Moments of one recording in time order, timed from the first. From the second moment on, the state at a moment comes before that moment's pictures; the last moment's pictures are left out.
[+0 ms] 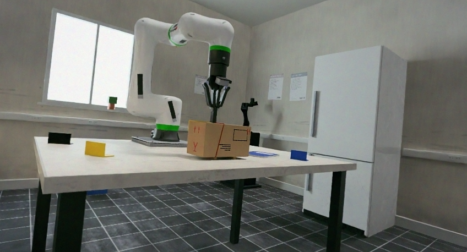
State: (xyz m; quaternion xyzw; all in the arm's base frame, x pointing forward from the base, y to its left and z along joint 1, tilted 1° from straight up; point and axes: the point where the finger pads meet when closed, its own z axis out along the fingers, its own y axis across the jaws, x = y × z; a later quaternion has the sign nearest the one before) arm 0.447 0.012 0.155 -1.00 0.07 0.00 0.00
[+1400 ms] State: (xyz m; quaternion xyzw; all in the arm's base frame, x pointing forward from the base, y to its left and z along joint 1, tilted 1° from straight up) arm 0.447 0.012 0.167 -1.00 0.07 0.00 0.00
